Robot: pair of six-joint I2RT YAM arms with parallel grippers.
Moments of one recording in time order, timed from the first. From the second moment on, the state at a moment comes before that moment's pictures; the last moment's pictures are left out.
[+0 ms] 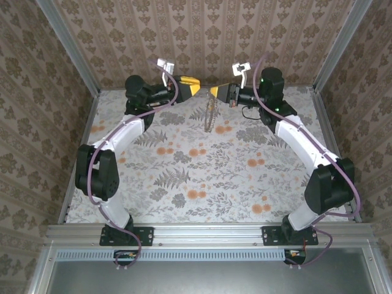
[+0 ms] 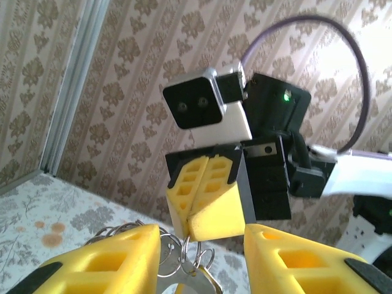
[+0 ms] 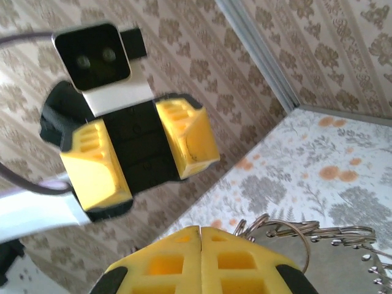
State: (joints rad) left arm -0.36 1.75 1.40 0.76 1.18 -0.78; right arm 0.28 1.59 1.44 0.05 -0.89 0.50
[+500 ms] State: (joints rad) left arm -0.39 1.72 1.65 -0.16 1.35 -0.10; right arm 0.24 1.66 1.62 -0.33 -1.05 0.21
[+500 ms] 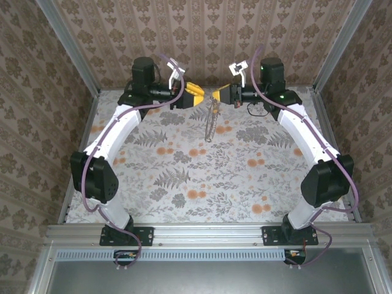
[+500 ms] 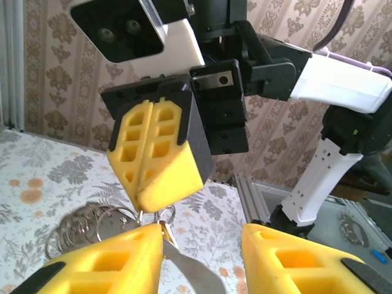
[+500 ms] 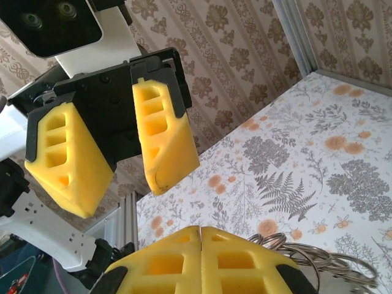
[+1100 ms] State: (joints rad) left arm -0.43 1.77 1.67 -0.20 1.34 -0.08; right arm 0.24 1.66 1.60 -0.24 -1.06 0.27
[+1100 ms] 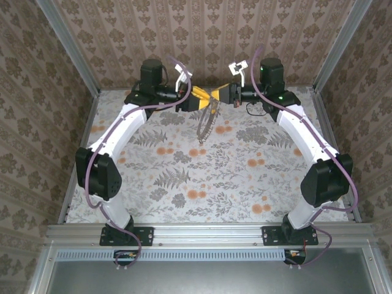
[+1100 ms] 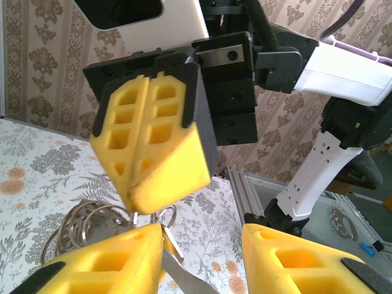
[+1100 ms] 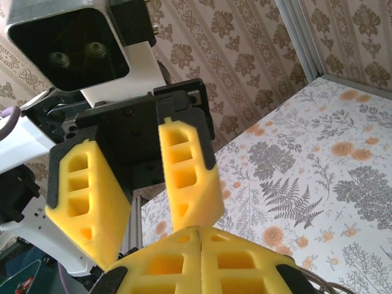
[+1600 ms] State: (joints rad) left arm -0.43 1.79 1.68 -0.13 1.32 -0.13; right arm 0.24 1.66 1.58 -0.22 -1.06 0.27
